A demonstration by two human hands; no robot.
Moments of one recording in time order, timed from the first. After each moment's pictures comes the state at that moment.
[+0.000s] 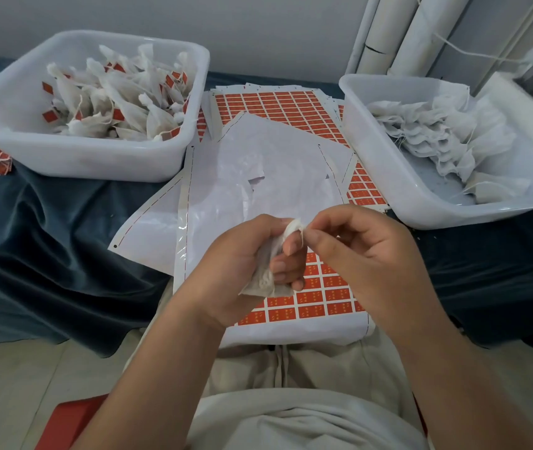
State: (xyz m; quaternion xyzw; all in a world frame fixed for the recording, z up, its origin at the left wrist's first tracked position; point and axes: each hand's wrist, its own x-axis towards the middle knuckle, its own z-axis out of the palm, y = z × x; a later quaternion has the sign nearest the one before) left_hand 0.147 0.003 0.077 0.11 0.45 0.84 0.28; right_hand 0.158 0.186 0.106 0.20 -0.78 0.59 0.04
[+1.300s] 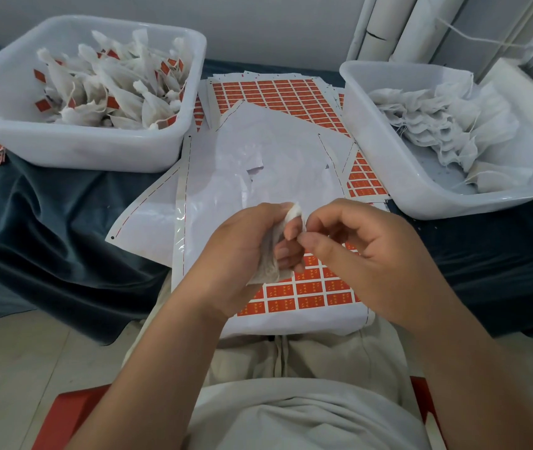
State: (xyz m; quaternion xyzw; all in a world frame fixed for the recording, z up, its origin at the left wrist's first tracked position) left_hand 0.150 0.011 0.080 0.07 0.51 0.83 0.22; right_hand 0.159 0.191 0.114 0.24 -0.84 0.49 0.01
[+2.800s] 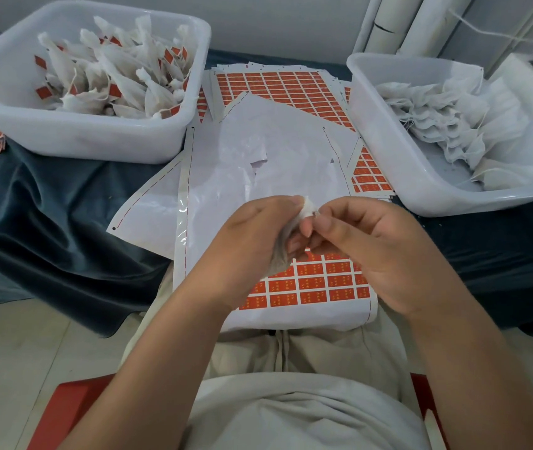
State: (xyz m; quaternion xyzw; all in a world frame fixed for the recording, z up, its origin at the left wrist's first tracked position) left_hand 0.155 0.014 0.084 0.05 0.65 0.74 0.13; right_hand 0.146 0.199 0.102 0.15 -0.73 0.65 -0.14
